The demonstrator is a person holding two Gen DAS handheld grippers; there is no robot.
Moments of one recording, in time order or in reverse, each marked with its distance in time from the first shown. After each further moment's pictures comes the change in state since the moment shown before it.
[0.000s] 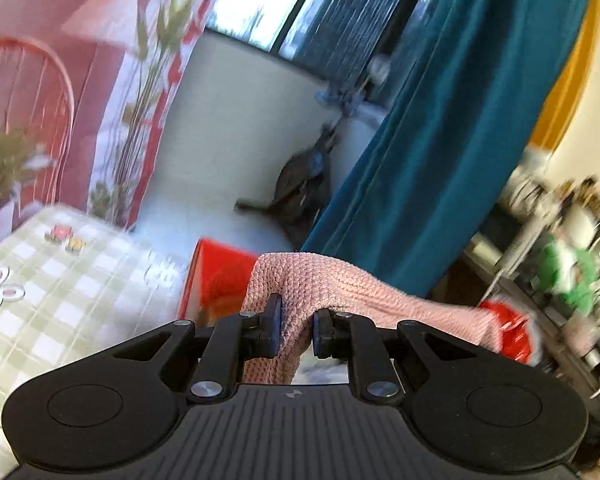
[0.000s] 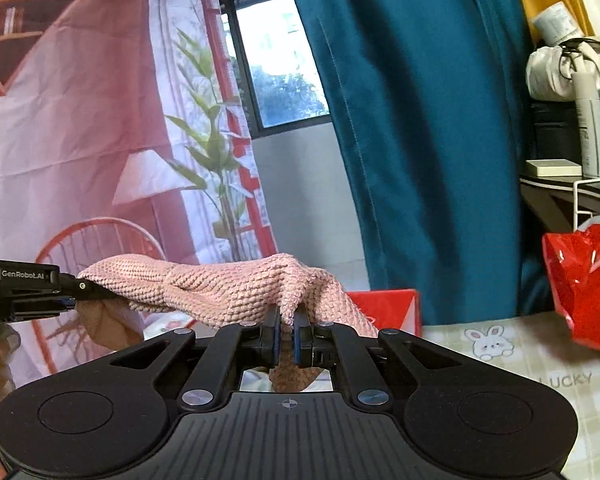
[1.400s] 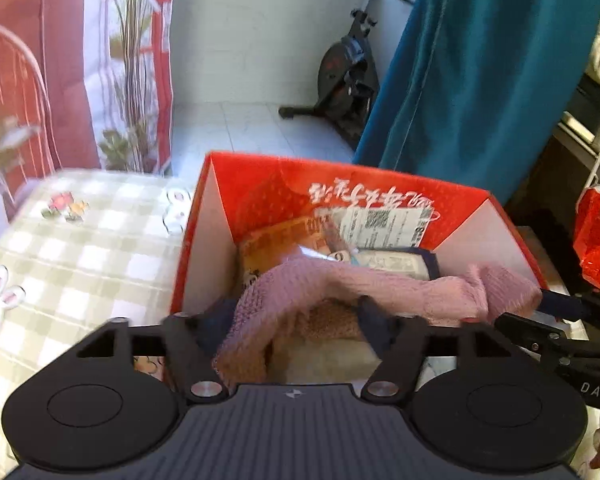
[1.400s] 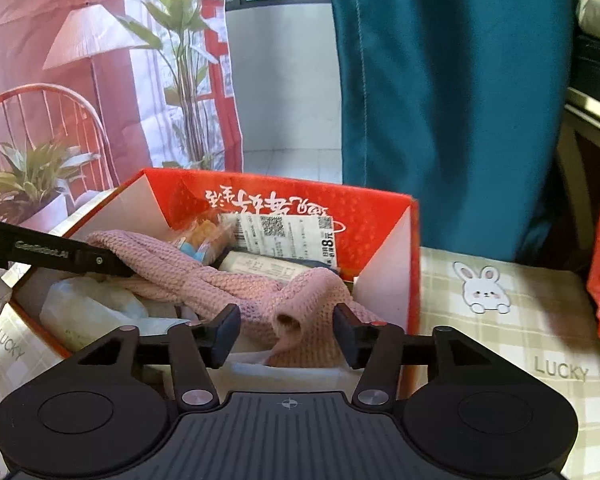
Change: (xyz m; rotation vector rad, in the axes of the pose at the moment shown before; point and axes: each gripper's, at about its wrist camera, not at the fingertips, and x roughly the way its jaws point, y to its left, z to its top) left arm 0.105 0.000 -0.005 0.183 0.276 0.173; right arm 0.124 -0.017 -0.023 -0.109 0.376 -0.128
